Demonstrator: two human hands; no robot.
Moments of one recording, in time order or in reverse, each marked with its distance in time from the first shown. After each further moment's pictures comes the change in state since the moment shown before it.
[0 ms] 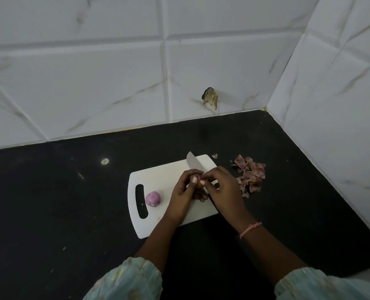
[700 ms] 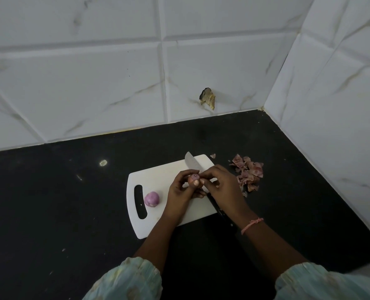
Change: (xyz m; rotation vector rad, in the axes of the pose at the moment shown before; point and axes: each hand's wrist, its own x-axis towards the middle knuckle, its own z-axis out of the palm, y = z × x) left_hand -0.002 0.002 -0.001 -0.072 0.050 0.034; right_hand 0.005 0.003 -0.005 0.052 -0.052 -0.001
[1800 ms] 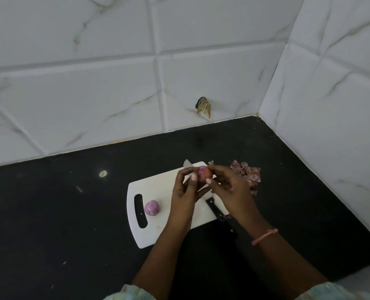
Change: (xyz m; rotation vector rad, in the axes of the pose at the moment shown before) left_hand -0.016 0.052 0.034 -0.063 0.065 0.000; right_hand -0.010 -0.027 -0.026 0.299 0.071 0.145
